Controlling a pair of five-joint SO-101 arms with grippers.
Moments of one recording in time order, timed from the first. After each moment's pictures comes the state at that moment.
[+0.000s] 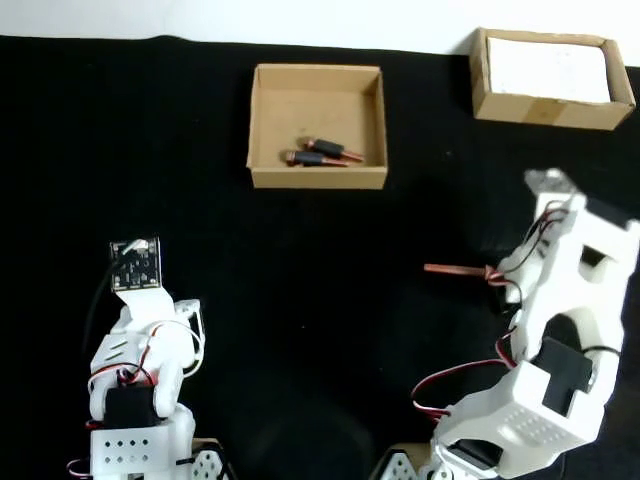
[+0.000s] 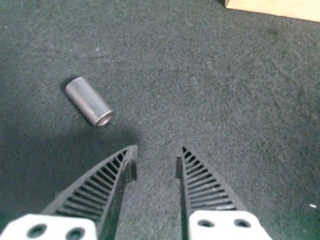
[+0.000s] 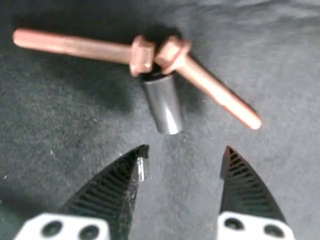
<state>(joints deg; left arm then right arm) -10.0 -102.0 96.4 55.1 2.8 20.7 6.5 15.4 77.2 30.5</state>
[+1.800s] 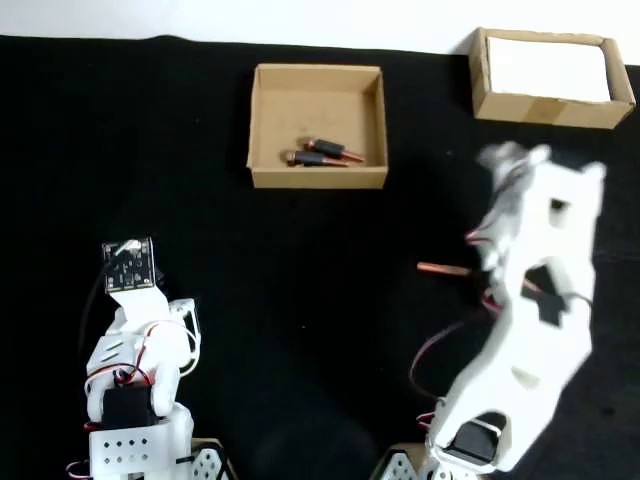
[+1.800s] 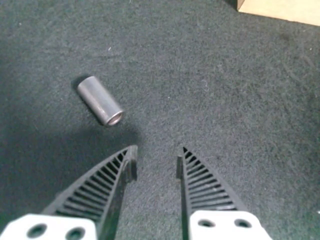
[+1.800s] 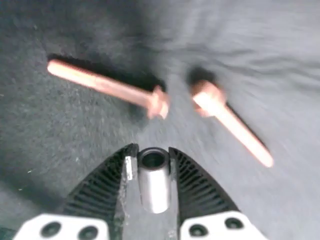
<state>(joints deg) -12.1 -102.0 96.4 55.1 2.8 15.1 24.4 -20.1 97.6 29.2</state>
